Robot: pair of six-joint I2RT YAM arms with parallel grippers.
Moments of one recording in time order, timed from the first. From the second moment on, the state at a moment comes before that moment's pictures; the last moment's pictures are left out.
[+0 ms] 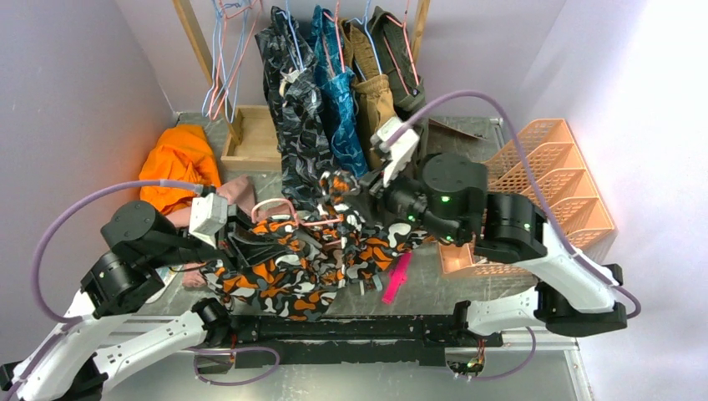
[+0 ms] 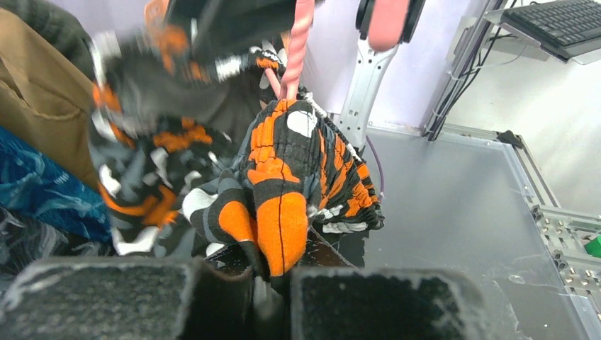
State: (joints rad) left arm -0.85 0.63 1.12 -0.42 0.57 -0.15; right arm 1.28 1.17 1.78 -0.80 0.37 0.10
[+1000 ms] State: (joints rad) left arm -0.85 0.52 1.14 -0.45 0.38 -0.15; right arm 1.28 1.08 1.71 -0.81 0.08 0.00
